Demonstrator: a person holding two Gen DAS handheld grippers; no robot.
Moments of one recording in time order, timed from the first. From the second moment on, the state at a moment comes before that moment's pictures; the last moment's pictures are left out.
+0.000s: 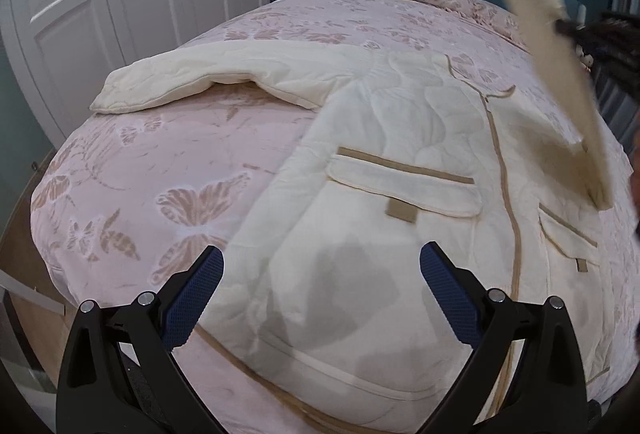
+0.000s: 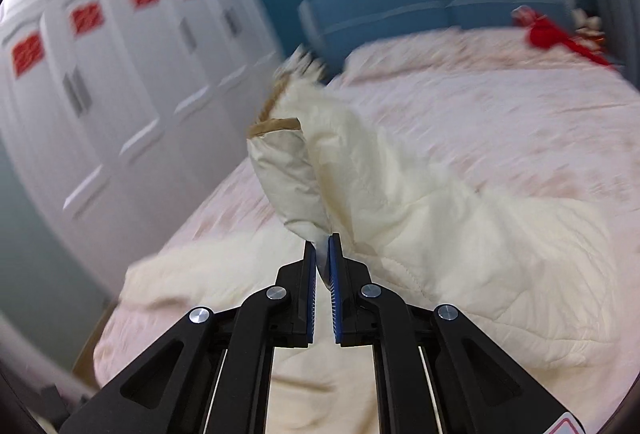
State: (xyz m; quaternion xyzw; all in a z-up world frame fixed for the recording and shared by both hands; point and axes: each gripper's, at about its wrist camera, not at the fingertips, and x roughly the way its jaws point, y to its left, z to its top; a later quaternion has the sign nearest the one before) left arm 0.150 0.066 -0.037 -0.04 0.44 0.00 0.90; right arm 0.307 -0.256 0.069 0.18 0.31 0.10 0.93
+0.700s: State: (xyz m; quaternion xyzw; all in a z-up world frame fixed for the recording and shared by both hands) left arm 0.250 0.088 -0.052 -0.26 0.46 -0.10 0.84; right arm 0.323 -0.136 -0.056 0.10 0.44 0.14 0.88
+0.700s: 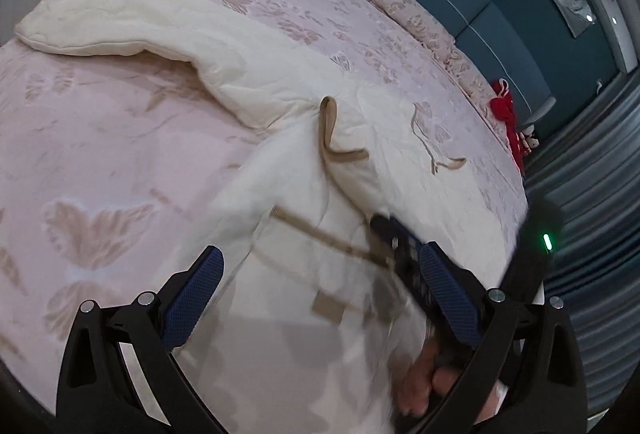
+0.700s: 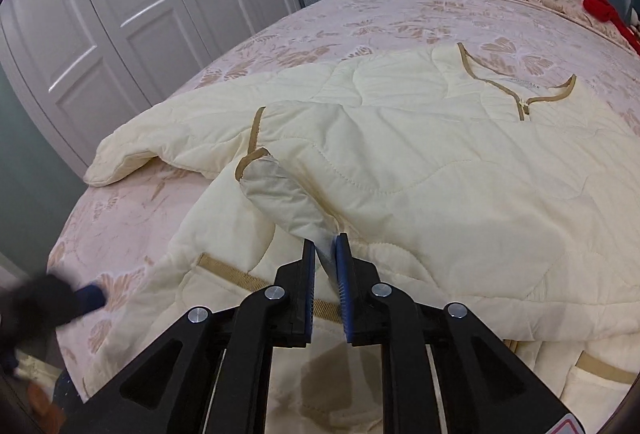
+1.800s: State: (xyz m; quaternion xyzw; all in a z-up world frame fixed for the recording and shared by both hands) left arm 0.346 0.020 -0.037 -0.18 0.43 -0.14 0.87; right arm 0.228 -0.480 -0.064 0.47 0.26 -0.06 0.84
